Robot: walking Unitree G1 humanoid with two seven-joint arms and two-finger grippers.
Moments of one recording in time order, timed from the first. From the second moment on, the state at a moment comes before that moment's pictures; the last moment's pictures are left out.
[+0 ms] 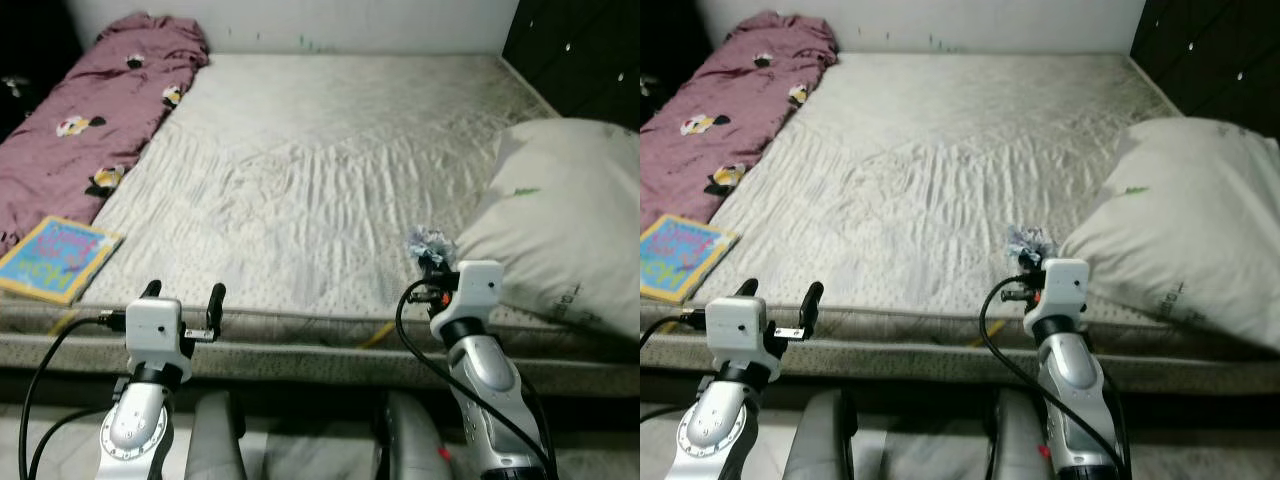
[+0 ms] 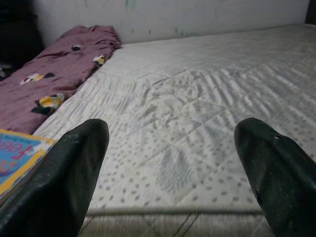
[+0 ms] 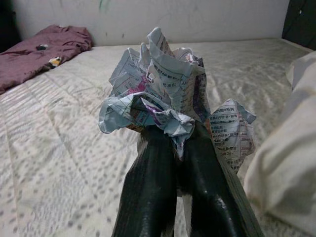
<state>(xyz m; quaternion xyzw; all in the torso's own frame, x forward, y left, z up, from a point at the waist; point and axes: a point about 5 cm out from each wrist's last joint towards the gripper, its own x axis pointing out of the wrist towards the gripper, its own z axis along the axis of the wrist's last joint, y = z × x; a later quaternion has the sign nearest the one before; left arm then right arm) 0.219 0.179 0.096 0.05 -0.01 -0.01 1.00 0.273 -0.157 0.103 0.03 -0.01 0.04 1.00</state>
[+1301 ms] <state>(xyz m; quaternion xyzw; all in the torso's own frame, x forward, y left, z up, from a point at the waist) 0.245 0.151 0.111 0.03 -0.01 -0.02 1.00 0.278 -0.170 0.103 0.02 0.01 0.04 1.00</state>
